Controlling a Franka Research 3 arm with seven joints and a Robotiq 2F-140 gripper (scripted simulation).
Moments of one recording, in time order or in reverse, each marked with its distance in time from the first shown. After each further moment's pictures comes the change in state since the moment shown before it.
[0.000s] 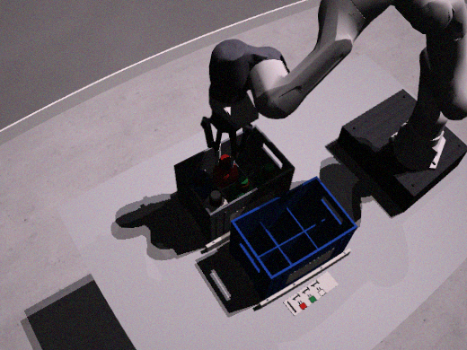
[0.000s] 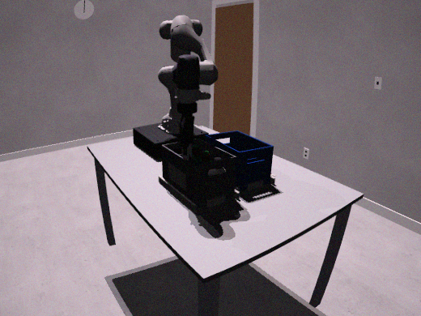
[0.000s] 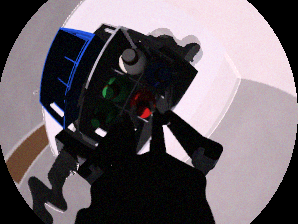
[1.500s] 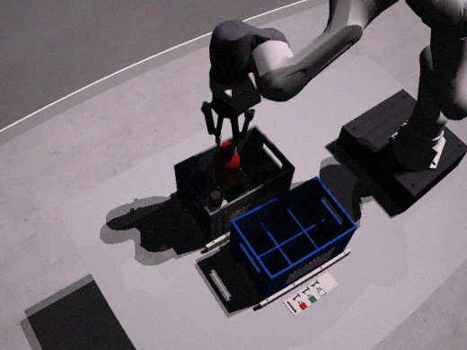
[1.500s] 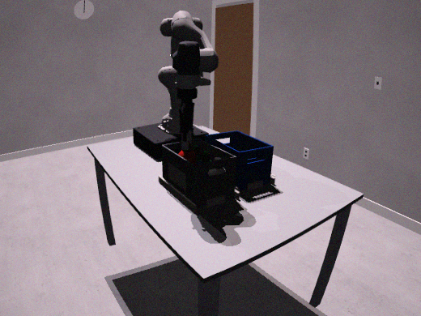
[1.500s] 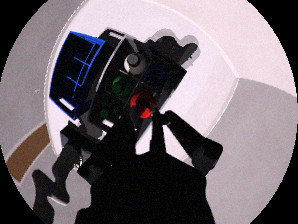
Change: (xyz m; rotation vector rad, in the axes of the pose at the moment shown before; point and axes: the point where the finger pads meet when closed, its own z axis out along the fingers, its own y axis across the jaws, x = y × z) arm -0.002 -0.002 -0.054 0.004 -0.005 0.000
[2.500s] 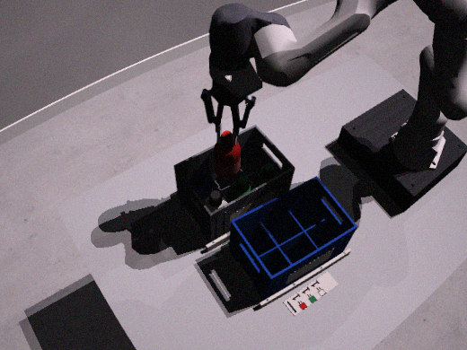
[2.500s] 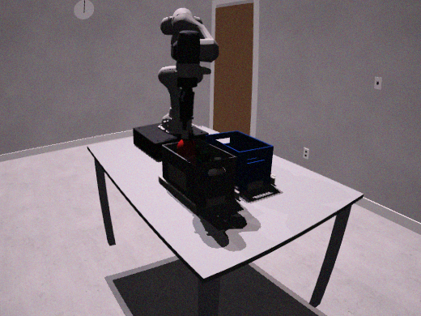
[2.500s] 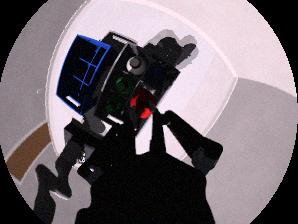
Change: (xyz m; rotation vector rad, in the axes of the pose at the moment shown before) arm -0.001 0.000 -0.044 0.001 -0.001 0.000
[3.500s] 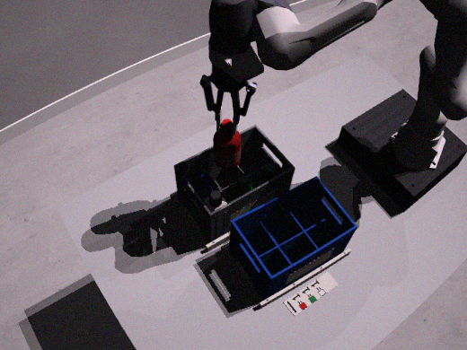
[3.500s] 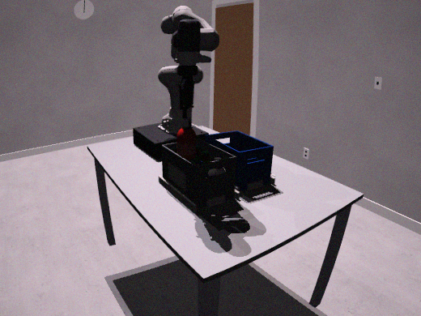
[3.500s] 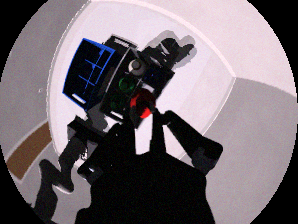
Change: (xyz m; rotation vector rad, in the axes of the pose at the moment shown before) arm 0.000 0.001 -0.046 -0.002 0.001 0.000
